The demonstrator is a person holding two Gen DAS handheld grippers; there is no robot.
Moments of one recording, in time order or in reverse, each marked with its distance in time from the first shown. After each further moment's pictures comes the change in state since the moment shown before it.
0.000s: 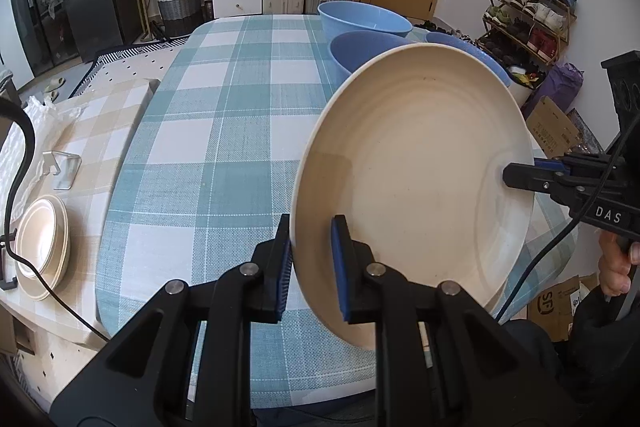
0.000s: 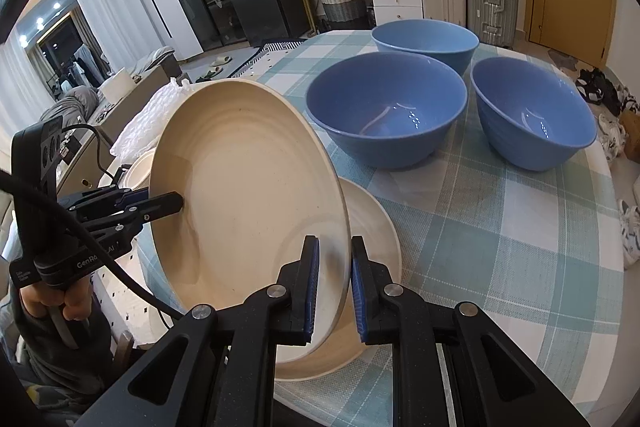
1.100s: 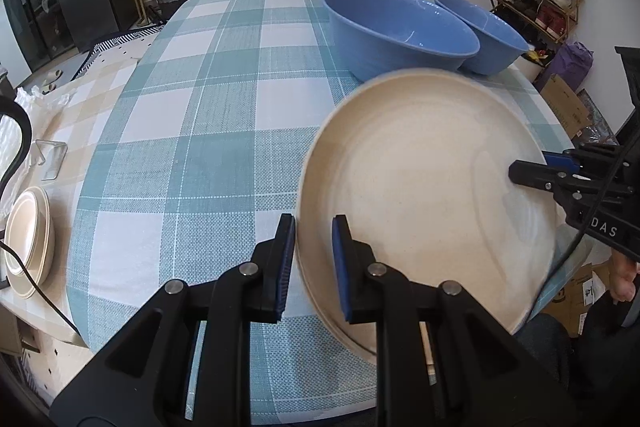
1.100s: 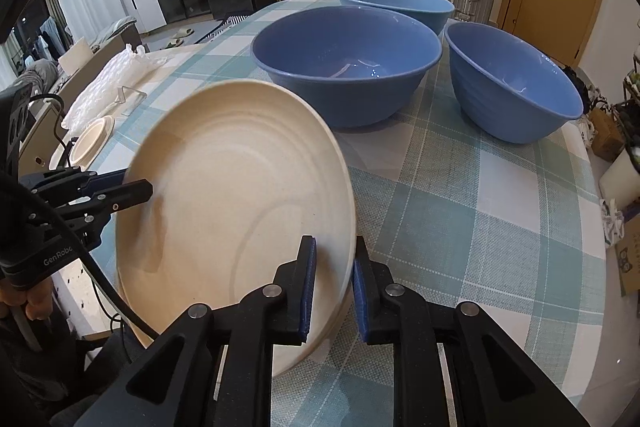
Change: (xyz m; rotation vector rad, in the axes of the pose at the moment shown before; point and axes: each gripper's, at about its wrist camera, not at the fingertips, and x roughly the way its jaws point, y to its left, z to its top) left arm 0.063 -0.007 -0.008 0.017 0.086 0.026; right arm 0.042 -0.009 -0.012 -0.033 0.080 -0.184
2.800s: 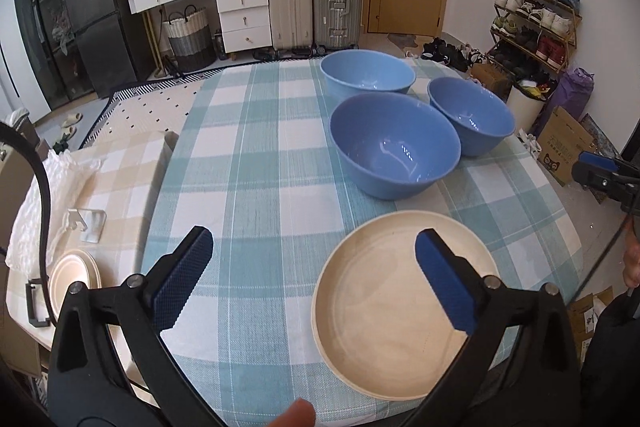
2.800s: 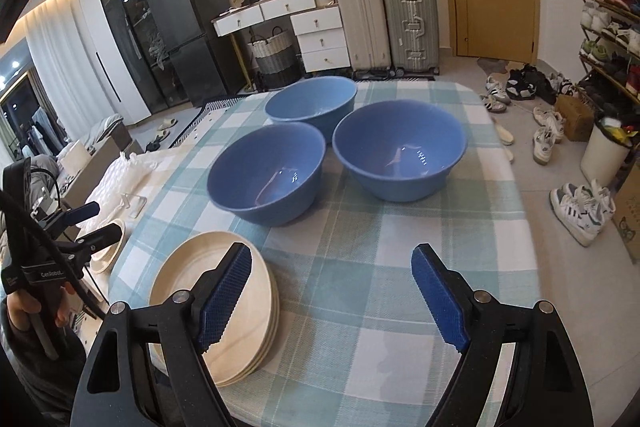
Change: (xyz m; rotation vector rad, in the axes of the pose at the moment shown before) left arm -0.100 -0.013 0.080 0.035 -0.179 0.068; right arm -0.123 -0.104 0.011 0.223 -0.261 0.019
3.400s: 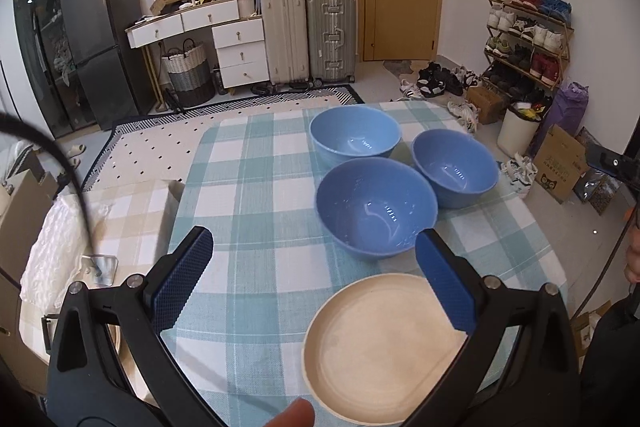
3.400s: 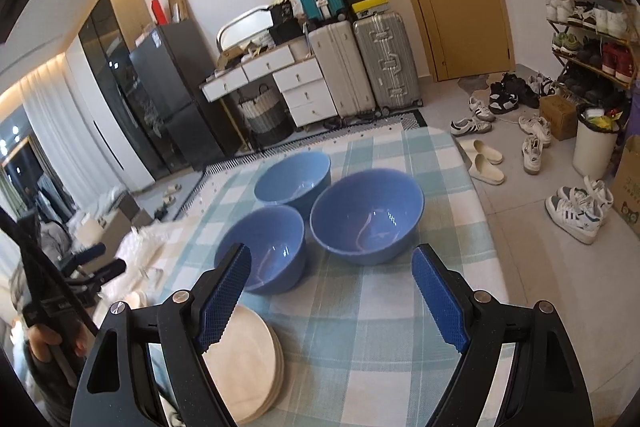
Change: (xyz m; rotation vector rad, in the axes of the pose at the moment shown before) left arm -0.053 -0.028 0.072 0.036 -0.101 -0.004; right arm -0.068 -0.054 0.051 0.171 -0.174 0.045
